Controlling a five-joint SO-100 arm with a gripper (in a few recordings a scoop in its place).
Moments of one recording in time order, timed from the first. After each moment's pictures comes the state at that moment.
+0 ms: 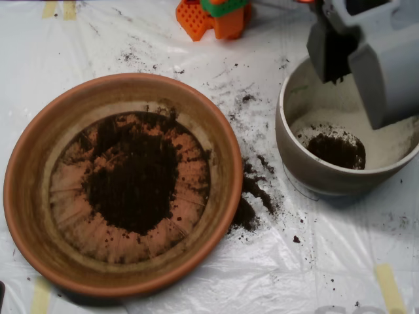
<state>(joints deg) -20.7 94.6 60.6 87.7 11.1</state>
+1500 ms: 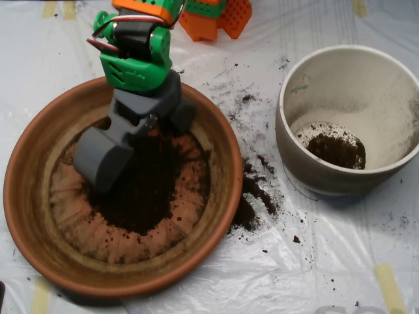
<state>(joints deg) 25.6 89.7 112.0 59.8 18.7</state>
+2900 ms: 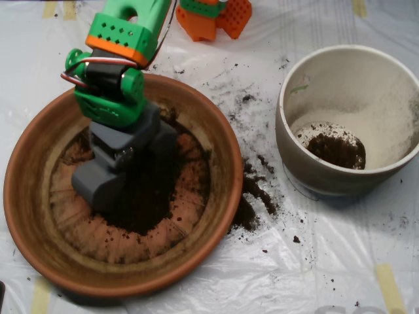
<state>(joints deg) 27.8 69.0 89.0 64.8 17.5</state>
